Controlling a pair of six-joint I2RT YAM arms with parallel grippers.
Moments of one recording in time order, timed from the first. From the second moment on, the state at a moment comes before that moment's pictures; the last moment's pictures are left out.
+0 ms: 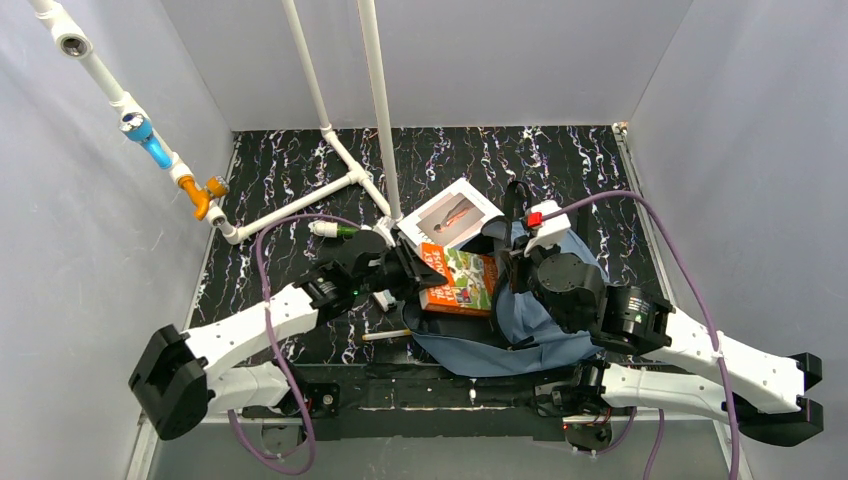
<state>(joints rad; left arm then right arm) -0.81 1.11 0.70 -0.11 0.23 -1.27 1.22 0.77 0.98 -0.57 0.73 0.32</state>
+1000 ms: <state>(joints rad) -1.08 1.78 0.99 0.43 -0.12 -1.24 1.22 0.70 0.97 -0.58 0.70 0.37</state>
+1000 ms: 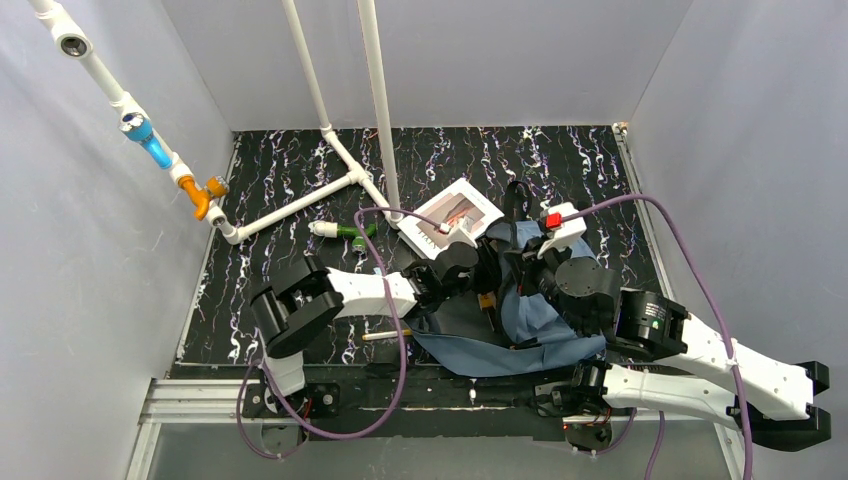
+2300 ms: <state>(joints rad) -1.02 0.65 0.76 -0.52 -0.41 -0.89 1.31 1.17 0.62 -0.36 0.15 0.52</state>
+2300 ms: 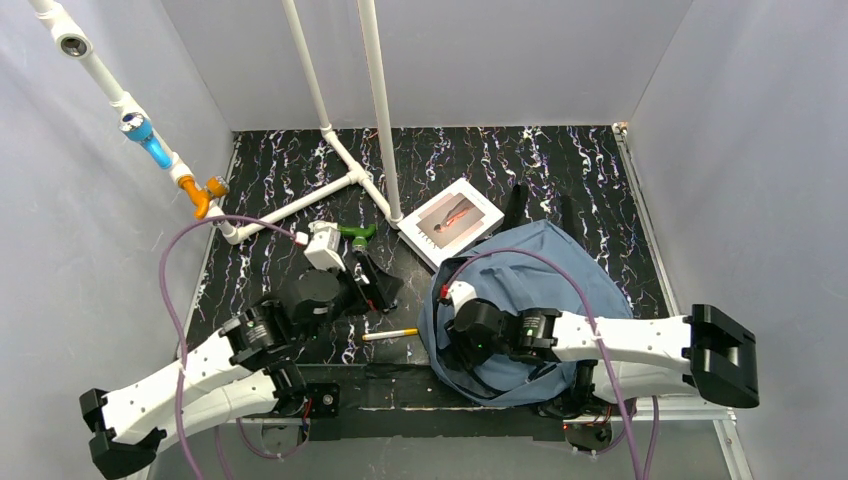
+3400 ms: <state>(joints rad) -0.69 1.01 0.75 -0.49 -0.05 -0.92 0.78 1.59 0.92 -0.17 0.14 0.40</state>
